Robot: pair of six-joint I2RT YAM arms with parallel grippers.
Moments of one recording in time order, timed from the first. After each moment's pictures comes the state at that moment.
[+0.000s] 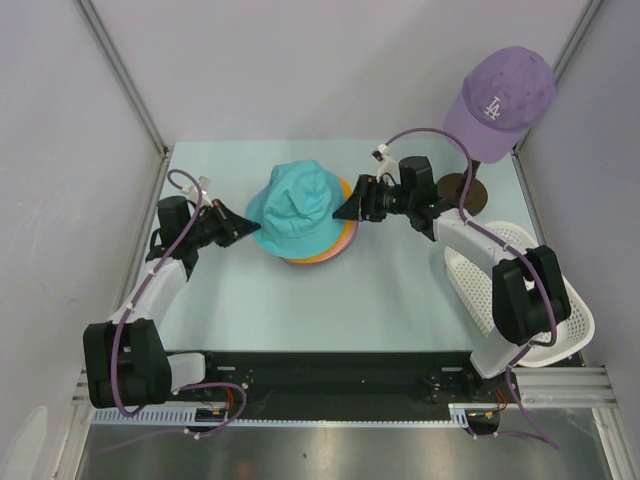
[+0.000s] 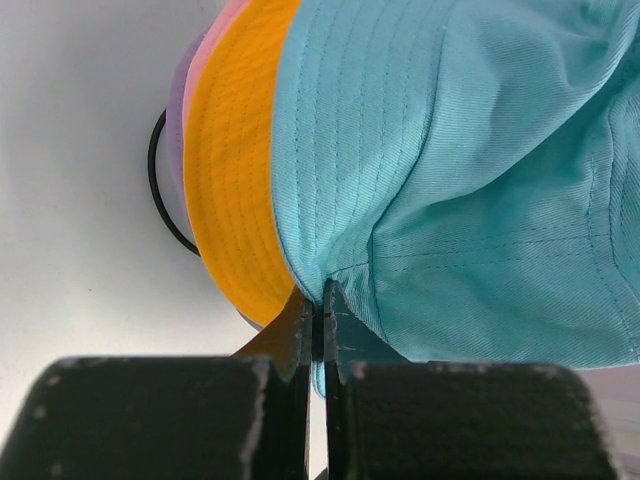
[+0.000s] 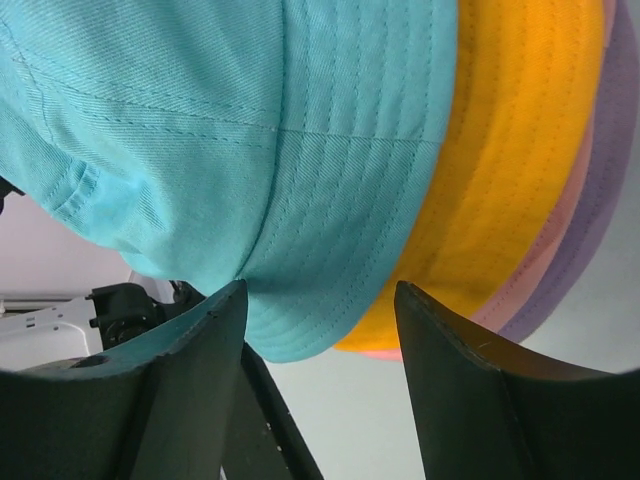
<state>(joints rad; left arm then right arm) 0.08 1.23 0.72 0.00 0.74 -0.66 0.42 1.64 1.18 0.00 -0.68 0.54</state>
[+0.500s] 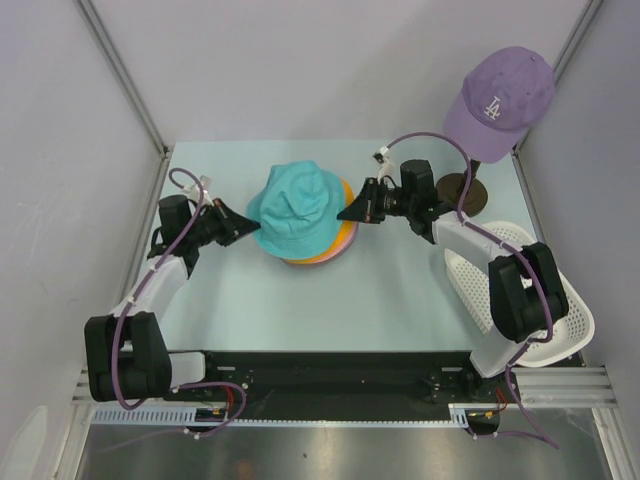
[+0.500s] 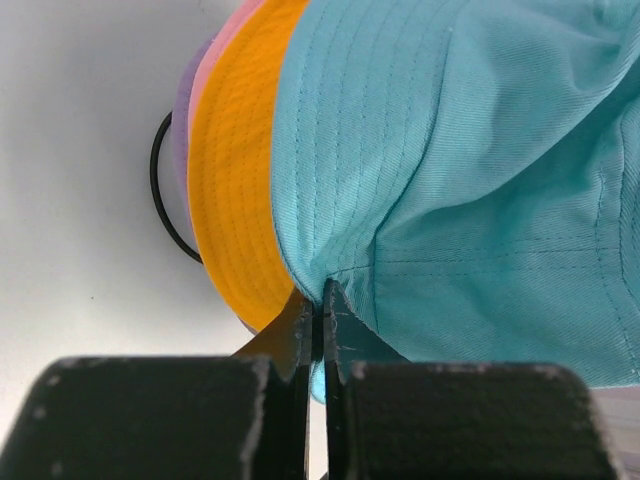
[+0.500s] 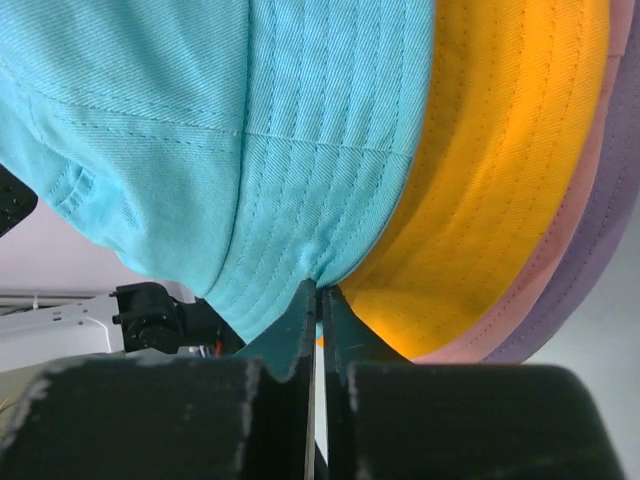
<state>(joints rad) 0.08 1.27 0.73 0.03 0.75 -0.65 0.41 1.66 1.13 0.13 -0.75 0.61</state>
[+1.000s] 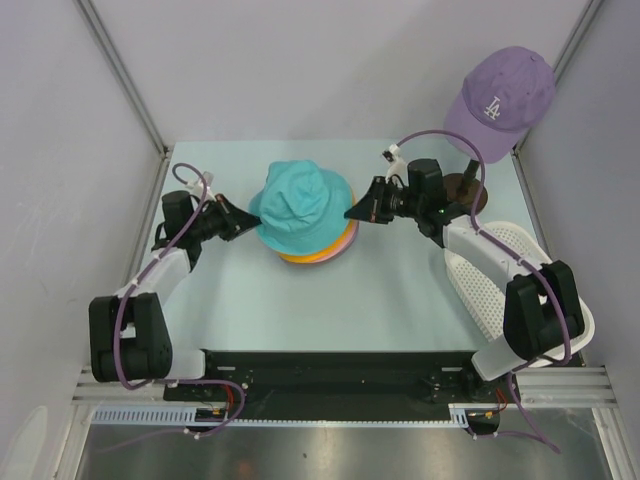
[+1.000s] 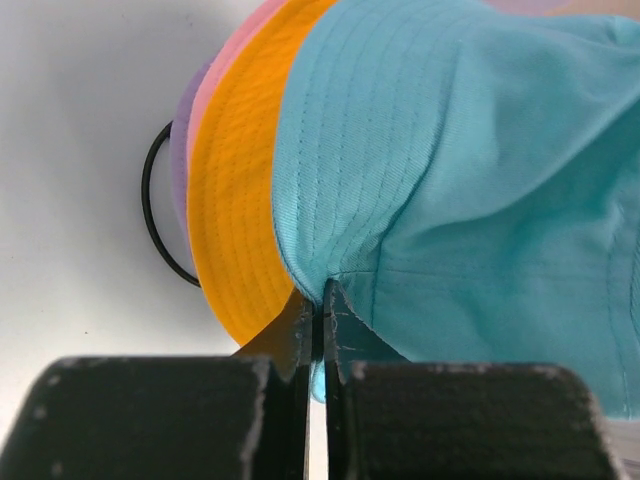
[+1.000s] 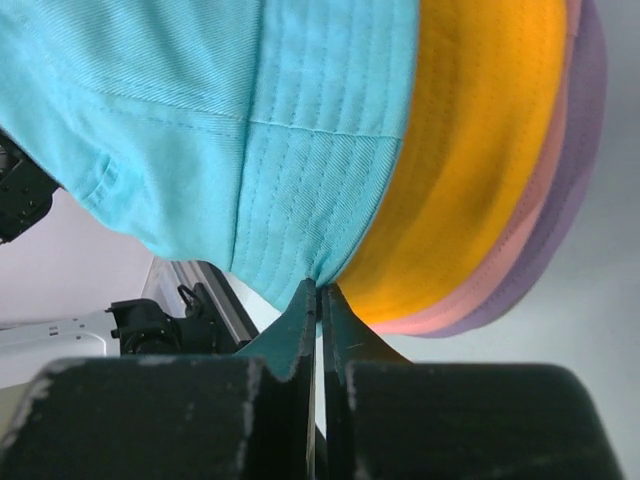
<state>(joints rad) 0.08 1.36 0.75 0.13 0.78 -0.68 0.41 1.54 1.13 -0.01 -0.63 0.60</state>
